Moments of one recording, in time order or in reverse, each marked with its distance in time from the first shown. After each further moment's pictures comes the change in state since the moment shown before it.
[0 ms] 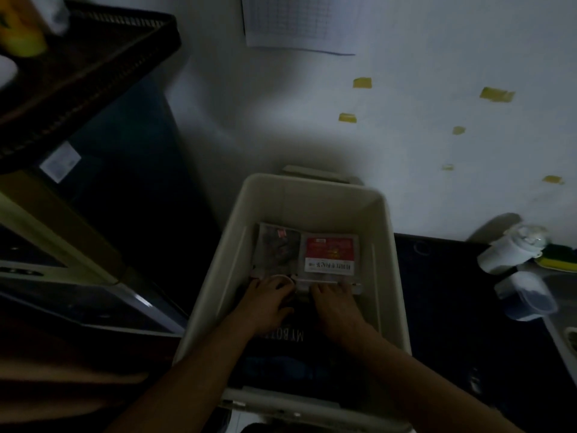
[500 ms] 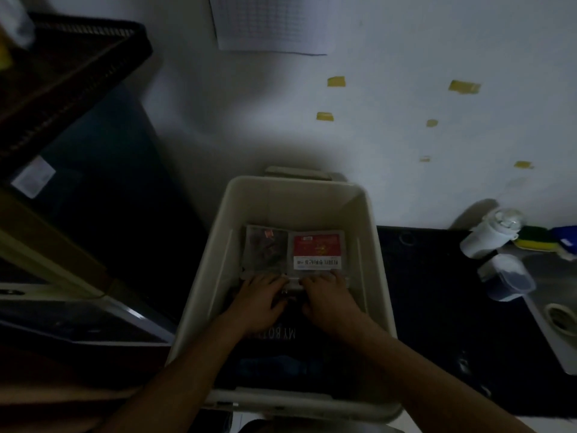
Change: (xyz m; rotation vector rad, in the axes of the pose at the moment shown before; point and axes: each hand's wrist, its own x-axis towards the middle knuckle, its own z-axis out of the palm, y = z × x) left_hand 0.000 0.008 -0.009 -0.105 0.086 0.037; right_hand -0.011 0.003 -0.021 0.175 0.052 0.040
